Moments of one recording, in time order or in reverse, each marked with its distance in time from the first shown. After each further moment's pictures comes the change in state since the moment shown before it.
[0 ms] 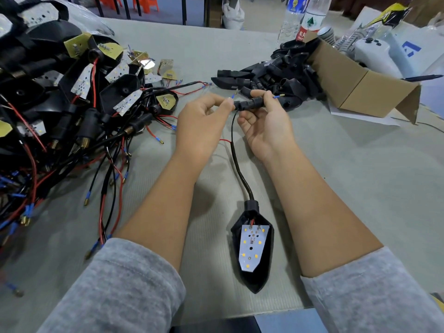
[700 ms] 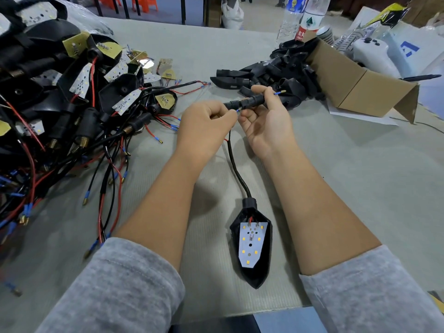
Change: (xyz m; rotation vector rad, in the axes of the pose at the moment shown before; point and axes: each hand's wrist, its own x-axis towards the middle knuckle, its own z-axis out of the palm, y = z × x) left_hand -0.001 -0.004 0.002 0.106 -0.073 -0.001; right_hand -0.001 -0.003 0.001 0.017 -0.030 -0.033
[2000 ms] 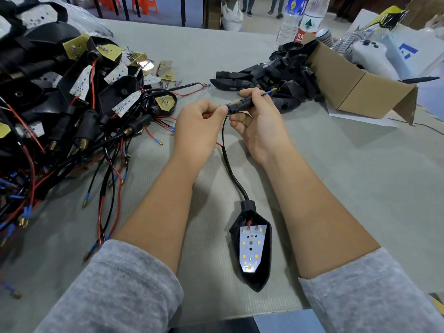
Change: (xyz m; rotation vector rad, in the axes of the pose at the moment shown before) left_hand 0.002 -0.002 -0.004 -0.038 0.054 -0.036; right_hand -0.003 0.003 0.002 -0.221 -0.106 -0.041
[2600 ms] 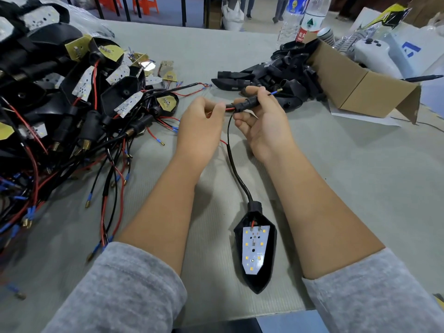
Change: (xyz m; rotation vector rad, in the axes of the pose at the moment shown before) left_hand 0.000 0.002 0.001 -0.004 0.024 -0.066; right_hand -0.001 -0.002 0.000 0.050 0.042 0.024
